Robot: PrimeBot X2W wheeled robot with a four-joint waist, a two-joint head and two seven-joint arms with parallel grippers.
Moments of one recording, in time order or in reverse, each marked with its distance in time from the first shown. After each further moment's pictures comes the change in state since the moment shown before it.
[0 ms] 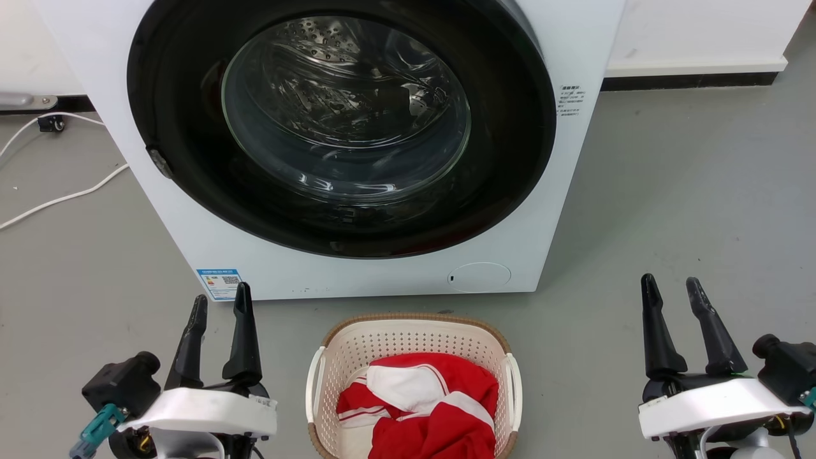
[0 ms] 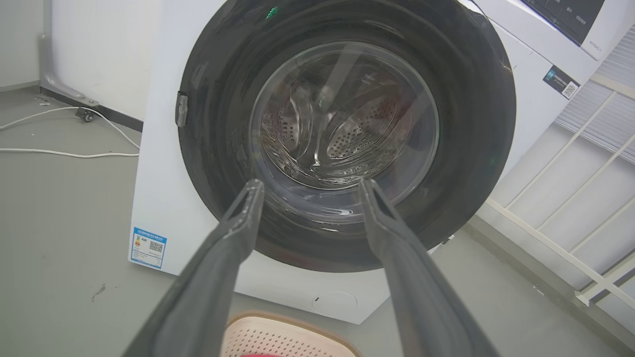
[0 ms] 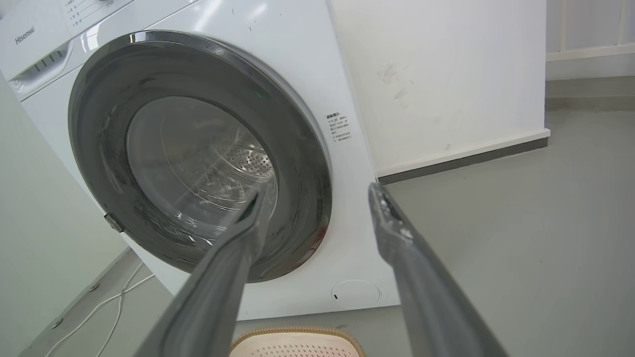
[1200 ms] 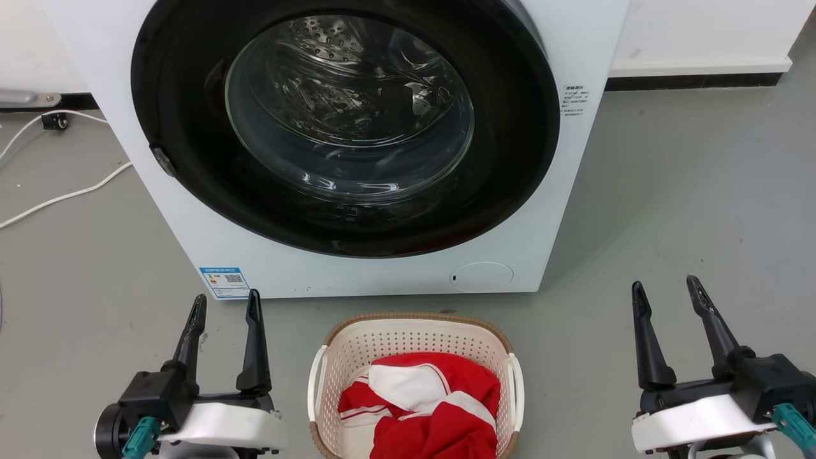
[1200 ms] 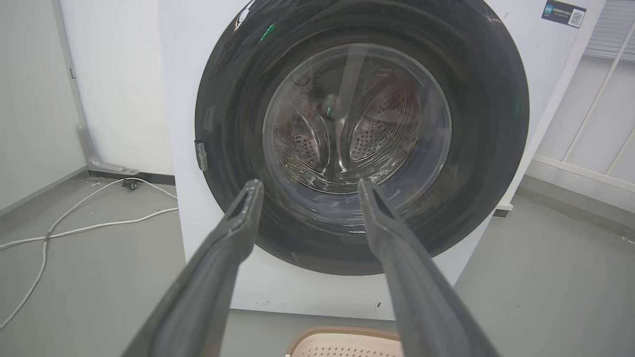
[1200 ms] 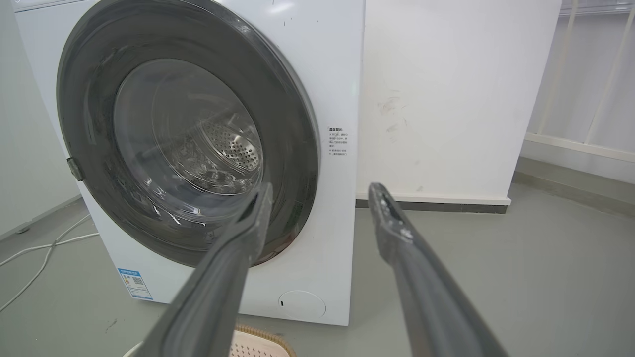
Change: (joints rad) left arm 0.028 0.001 -0.015 -0.013 0.306 0.023 -0.076; right arm 0.024 -0.001 0.004 -0.023 -0.309 0.000 -0.078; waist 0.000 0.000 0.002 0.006
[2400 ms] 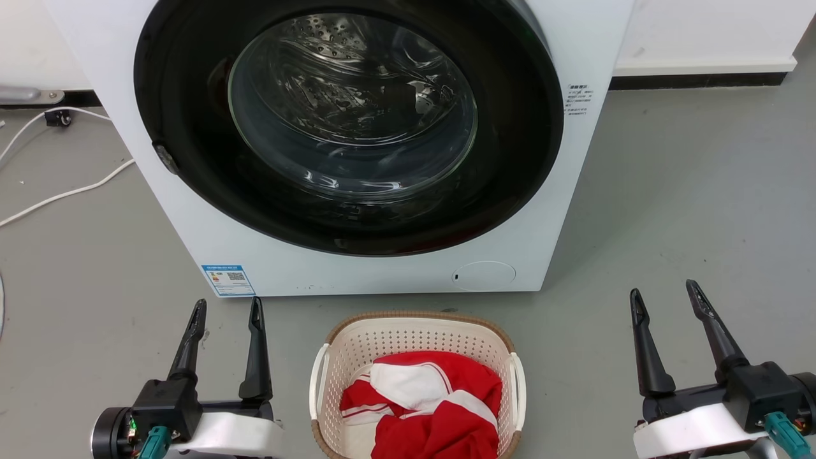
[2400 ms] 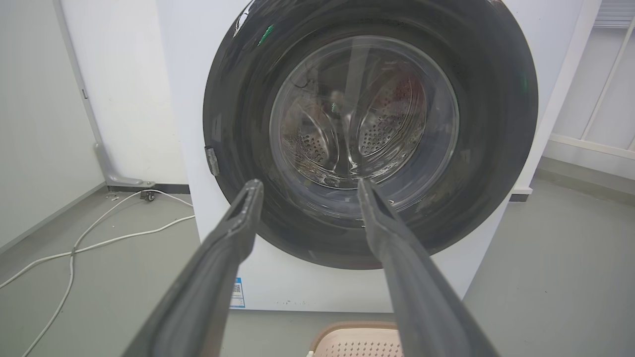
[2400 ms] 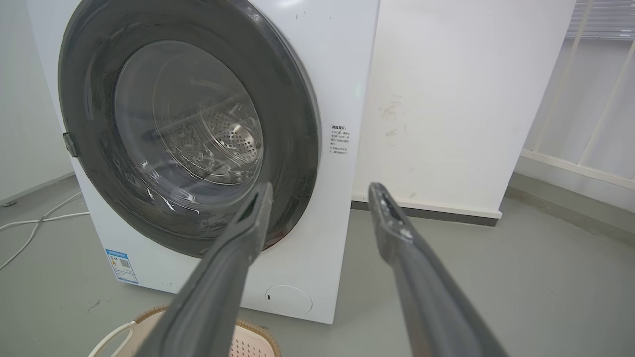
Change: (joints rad) left arm 0.020 0.001 0.000 -0.004 0.100 0.024 -0.025; right arm 0.015 -0.001 -0.013 -0.002 -0.101 0.000 -0.026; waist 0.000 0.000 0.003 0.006
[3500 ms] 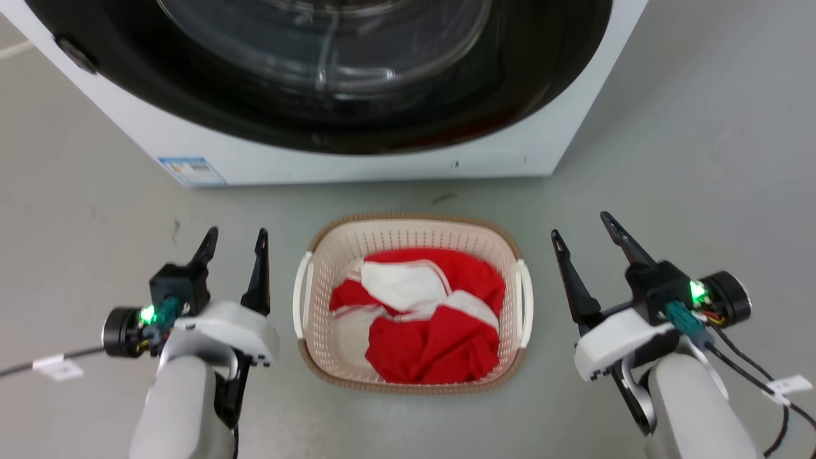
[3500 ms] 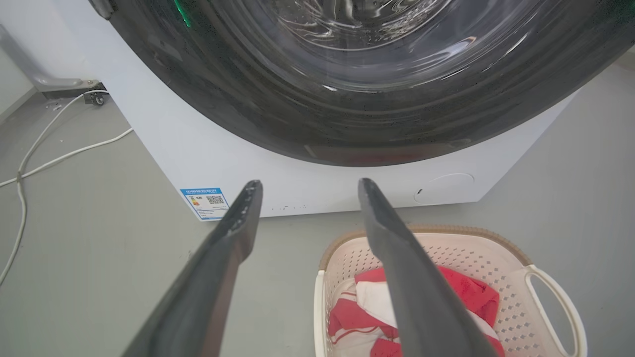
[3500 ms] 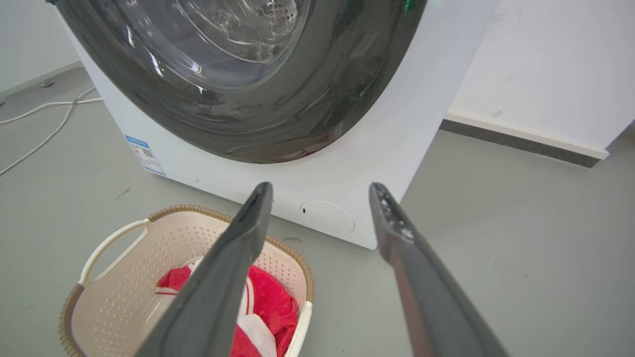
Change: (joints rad) left arm -0.398 0.052 0.035 0.496 0.031 -0.098 -0.002; right arm -0.343 -0.001 0.129 0.360 -0.070 0.000 0.000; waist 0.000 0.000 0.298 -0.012
